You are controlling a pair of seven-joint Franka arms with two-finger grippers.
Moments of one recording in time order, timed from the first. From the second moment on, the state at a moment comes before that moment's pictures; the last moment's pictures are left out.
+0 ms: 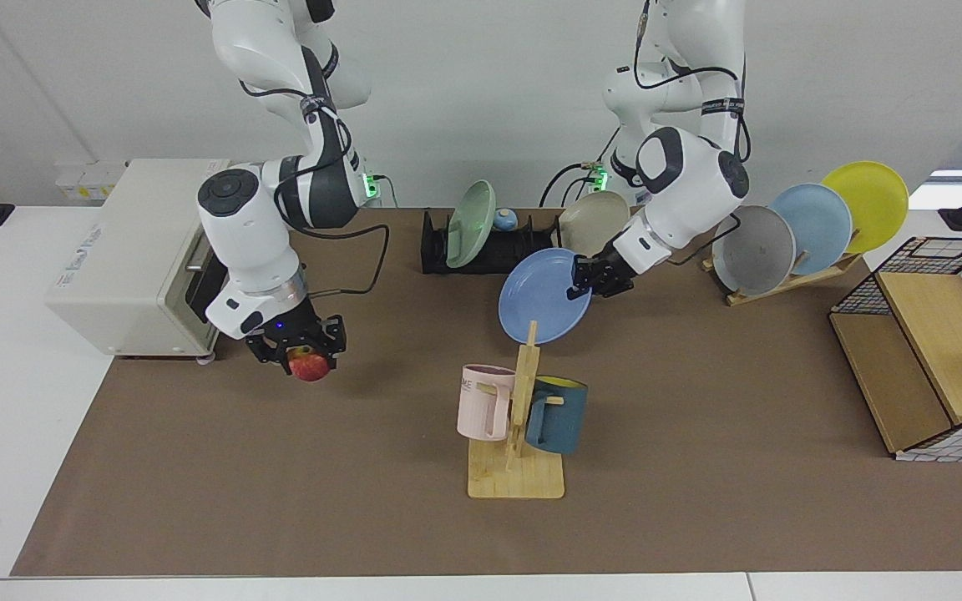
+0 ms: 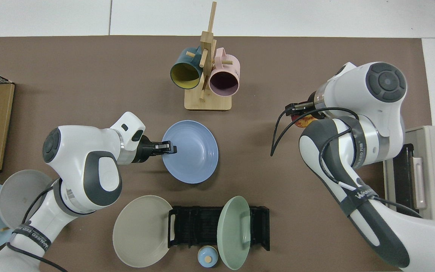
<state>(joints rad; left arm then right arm) 0.02 0.15 -0.36 -2.19 -0.76 2.43 0.18 0.24 0.28 -0.04 -1.80 0.05 2.20 0.10</state>
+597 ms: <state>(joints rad) 0.00 0.19 -0.46 -2.17 -0.78 2.56 0.17 0.23 0.28 -0.05 -1.83 0.02 2.21 0.11</state>
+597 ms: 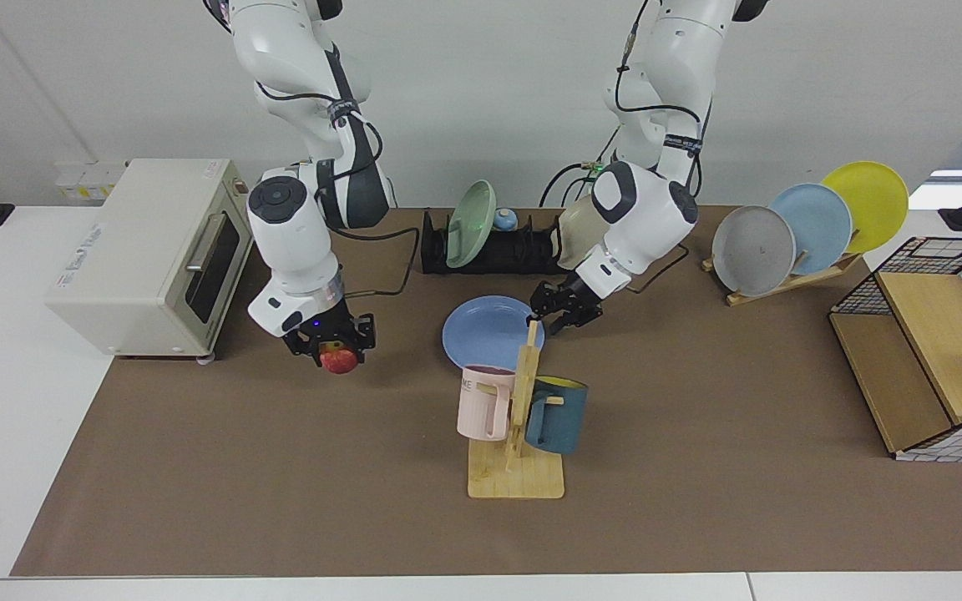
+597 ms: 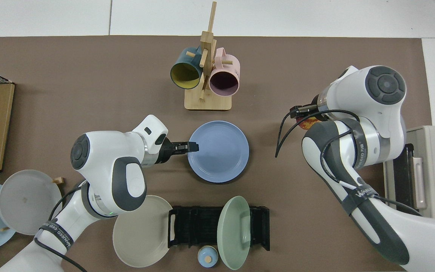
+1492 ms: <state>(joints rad) 0.01 -0.09 -0.30 -1.98 -0.20 1.83 -0.09 0.60 0.19 -0.03 -1.84 0.02 2.16 0.59</state>
